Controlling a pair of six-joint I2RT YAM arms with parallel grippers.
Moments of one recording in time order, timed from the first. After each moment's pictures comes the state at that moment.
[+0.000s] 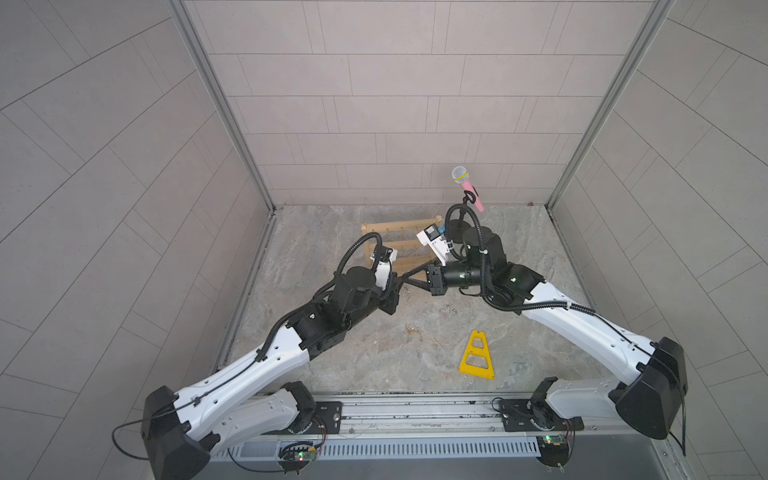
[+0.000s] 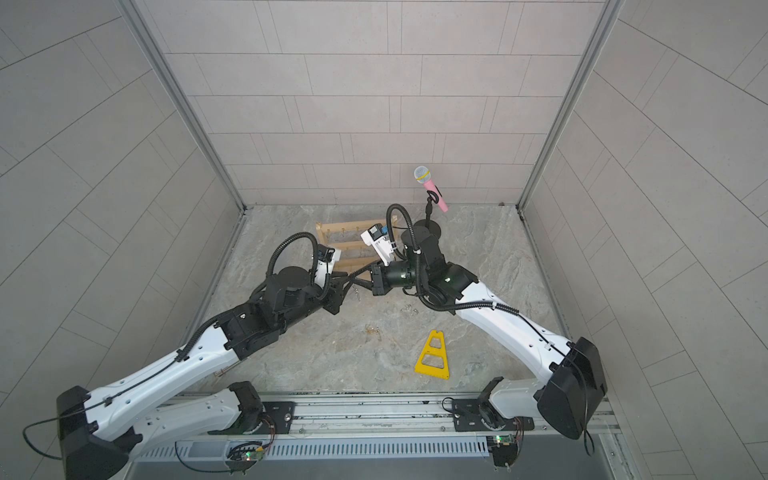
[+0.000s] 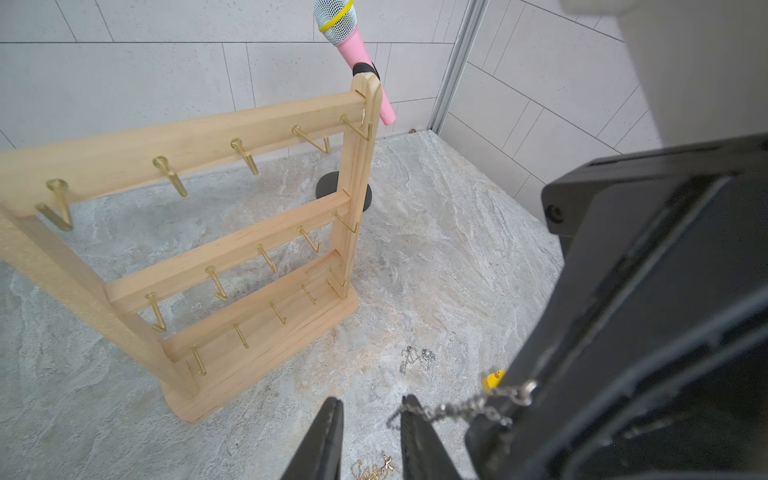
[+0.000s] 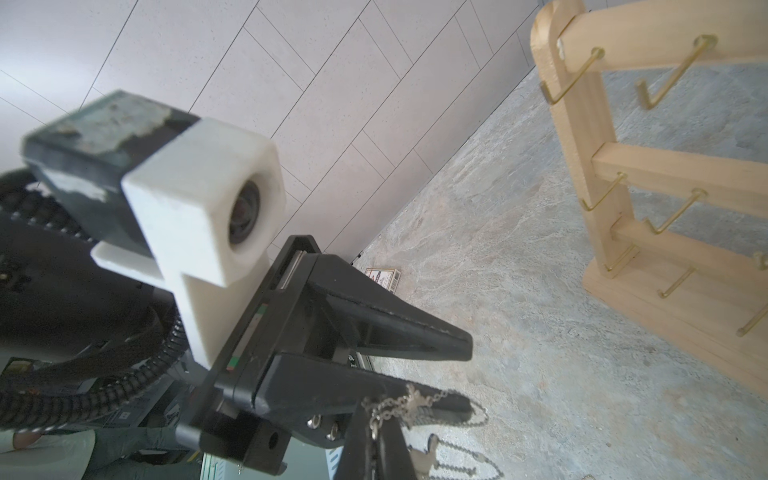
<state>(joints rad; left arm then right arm) -0.84 1.00 0.87 -0.26 -0.14 -0.25 0.66 1.31 1.15 -0.21 -0.69 0.50</state>
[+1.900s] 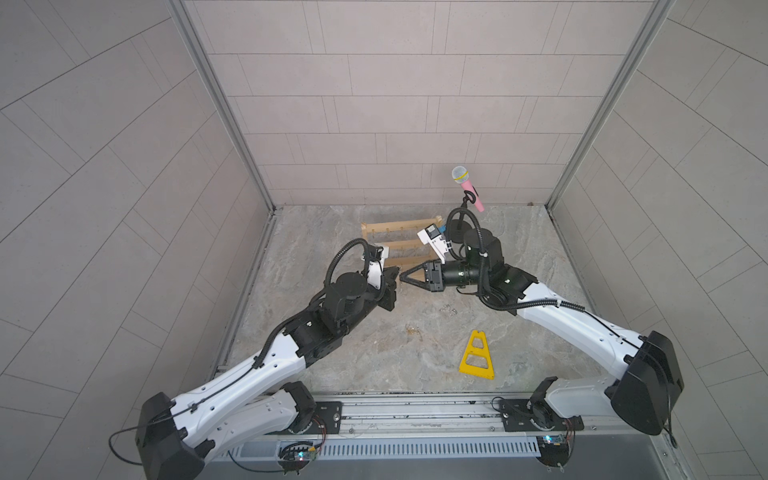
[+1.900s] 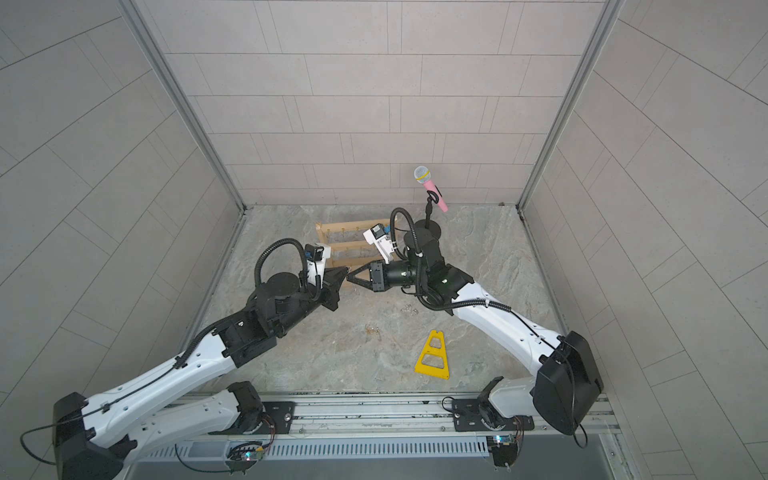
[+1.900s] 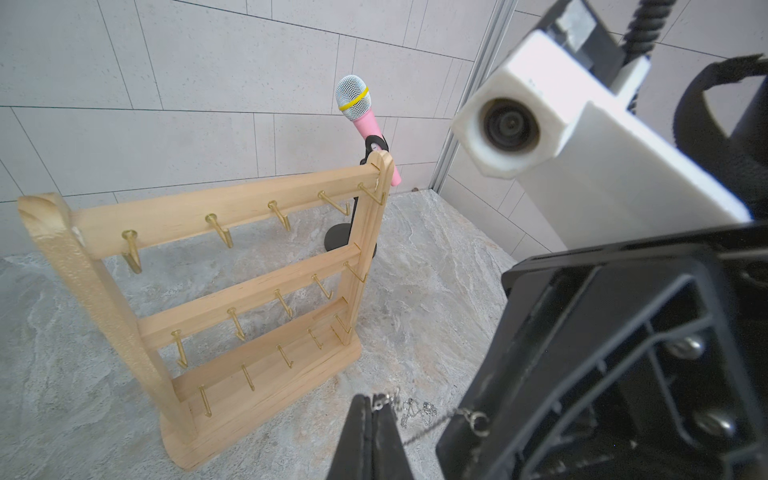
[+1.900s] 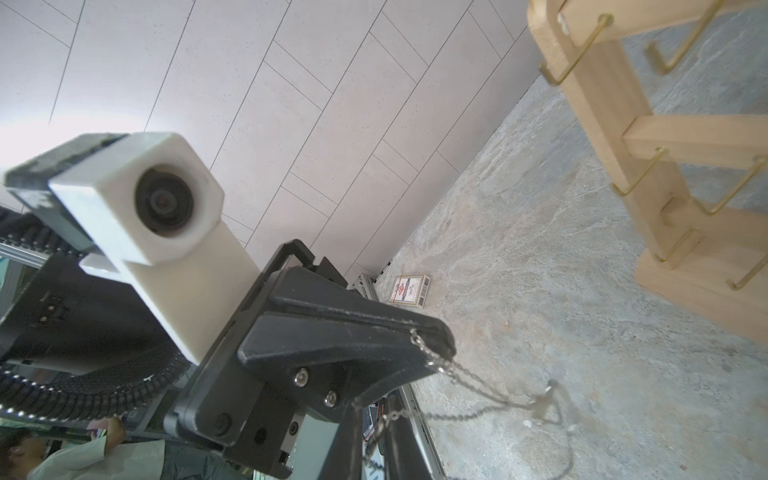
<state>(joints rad) -0.84 0.95 0.78 -0.07 -0.20 -0.26 0.63 1.34 1.07 -0.01 -0.78 0.69</state>
